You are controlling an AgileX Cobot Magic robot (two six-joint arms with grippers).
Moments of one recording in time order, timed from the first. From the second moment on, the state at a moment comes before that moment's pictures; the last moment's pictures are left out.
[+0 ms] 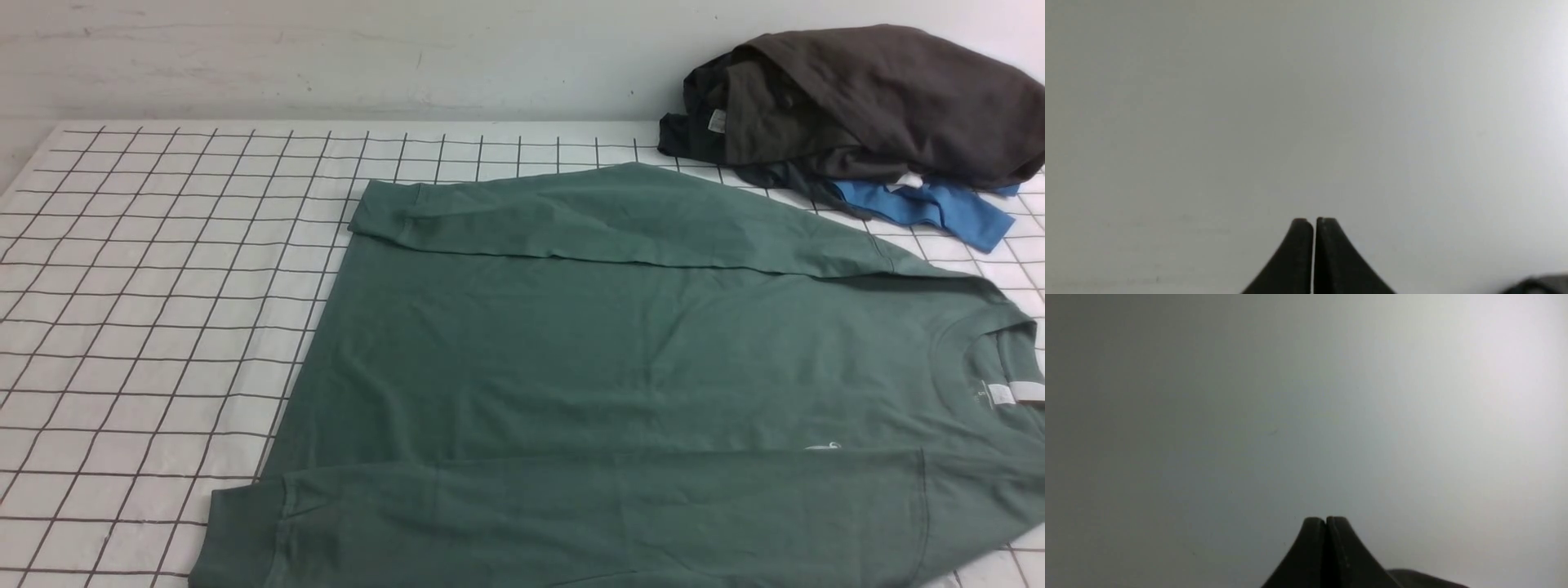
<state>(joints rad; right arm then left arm) 0.00 0.27 -0.41 -0.07 0.06 0.10 -0.06 0.40 -0.55 0.07 0.00 -0.17</state>
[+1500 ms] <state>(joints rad) 0.18 0.98 -0.59 0.33 0.60 -0.42 -0.09 1.60 -0.84 -0.26 0.58 0.09</state>
